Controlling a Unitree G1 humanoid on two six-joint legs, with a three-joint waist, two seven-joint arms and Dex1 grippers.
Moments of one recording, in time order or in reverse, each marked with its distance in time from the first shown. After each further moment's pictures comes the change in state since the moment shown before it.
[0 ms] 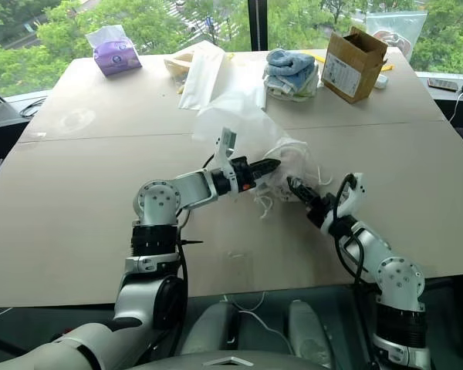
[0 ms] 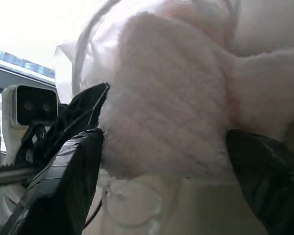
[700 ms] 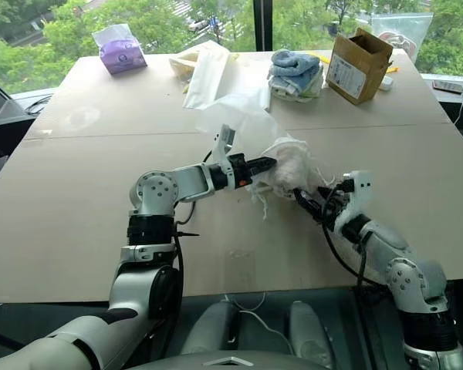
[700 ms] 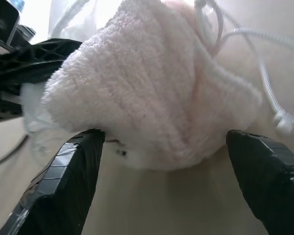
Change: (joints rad) left arm -0.048 0.051 -0.020 0.054 0.021 0.022 -0.052; right arm -0.003 -0.293 0.234 -0.071 -0.575 -0.240 0.264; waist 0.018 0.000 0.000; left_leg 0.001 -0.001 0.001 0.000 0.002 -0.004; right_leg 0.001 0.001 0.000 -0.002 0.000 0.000
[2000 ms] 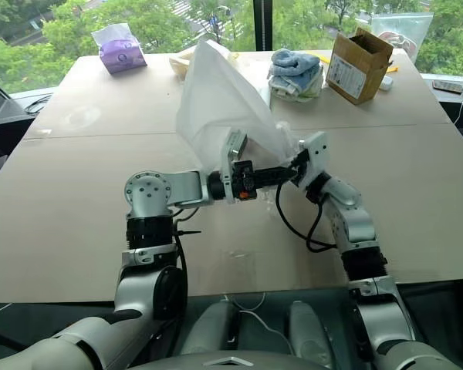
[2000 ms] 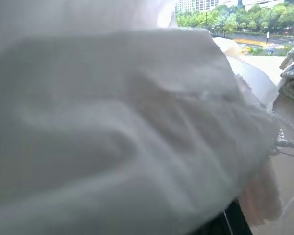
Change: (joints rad) left arm 0.003 -0.072 0.083 -0.086 -0.199 0.310 -0.135; right arm -0.377 0.308 0.019 0.523 -0.315 -0.440 0.379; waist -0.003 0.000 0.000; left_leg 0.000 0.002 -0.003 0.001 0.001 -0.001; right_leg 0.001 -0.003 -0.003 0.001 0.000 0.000
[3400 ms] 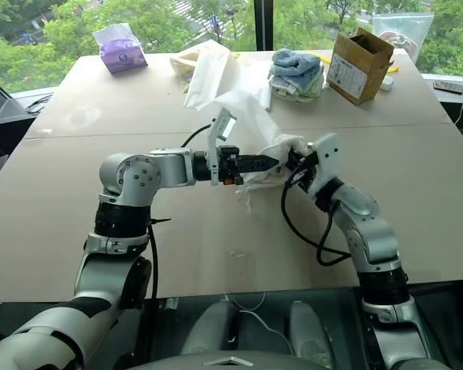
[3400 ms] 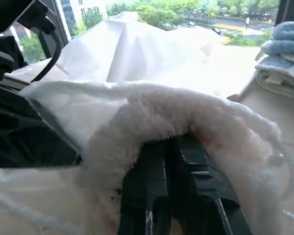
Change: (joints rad) left arm -0.059 0.321 -0.317 -0.073 0.229 -0.283 -0.300; right arm 0.085 -0.091 0.065 -0.324 -0.060 0.206 -0.117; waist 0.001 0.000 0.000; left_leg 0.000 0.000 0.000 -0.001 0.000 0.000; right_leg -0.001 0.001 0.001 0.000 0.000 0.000
